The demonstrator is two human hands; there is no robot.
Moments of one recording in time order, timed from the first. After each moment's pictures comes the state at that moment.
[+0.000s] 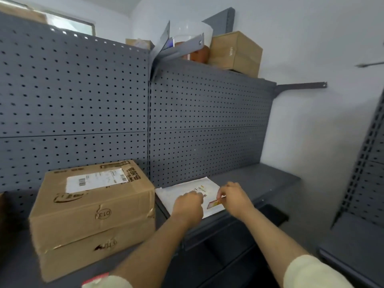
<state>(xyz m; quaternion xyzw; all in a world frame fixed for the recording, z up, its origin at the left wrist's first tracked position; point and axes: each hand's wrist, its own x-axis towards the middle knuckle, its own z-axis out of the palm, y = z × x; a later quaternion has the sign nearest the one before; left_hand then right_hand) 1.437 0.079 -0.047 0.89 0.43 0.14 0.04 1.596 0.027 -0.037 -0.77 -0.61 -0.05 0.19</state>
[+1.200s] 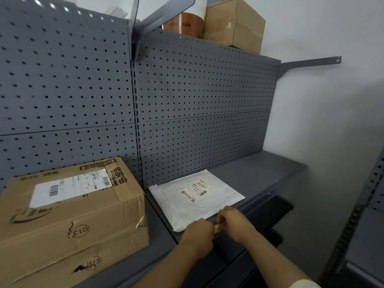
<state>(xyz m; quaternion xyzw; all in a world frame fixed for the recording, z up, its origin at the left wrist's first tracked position) 1.477 0.093 -0.130 0.92 0.38 0.03 0.09 1.631 0.066 -0.137 -0.78 -0.61 0.05 0.13</state>
